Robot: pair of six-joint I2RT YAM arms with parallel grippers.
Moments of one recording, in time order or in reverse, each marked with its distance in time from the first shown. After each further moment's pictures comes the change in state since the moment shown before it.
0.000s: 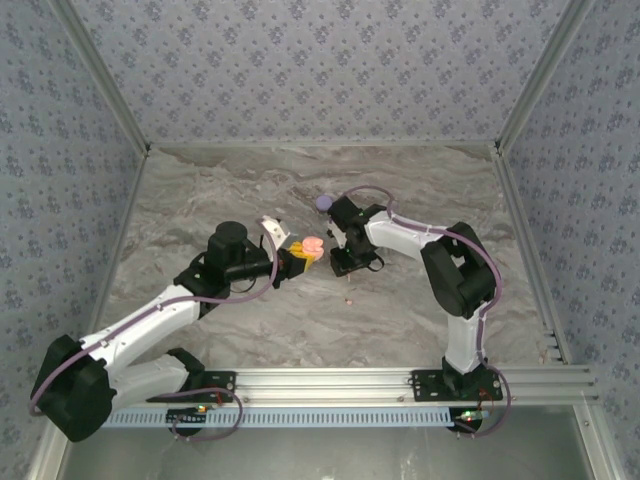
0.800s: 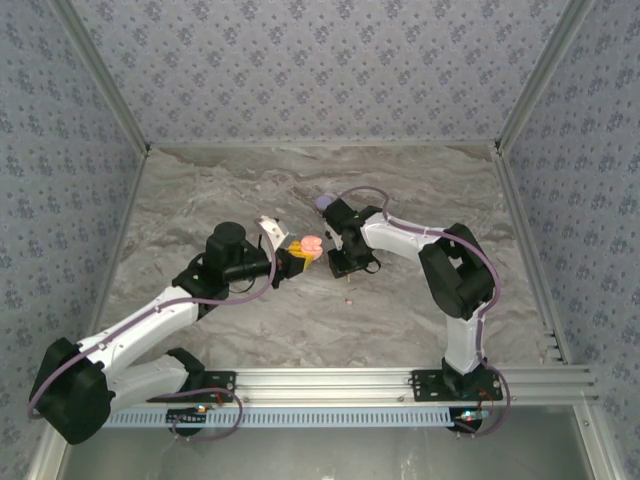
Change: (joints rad) left arm 0.000 -0.014 -0.004 0.000 -0.011 0.000; right arm 0.031 0.002 0.012 -0.019 0.048 0.052
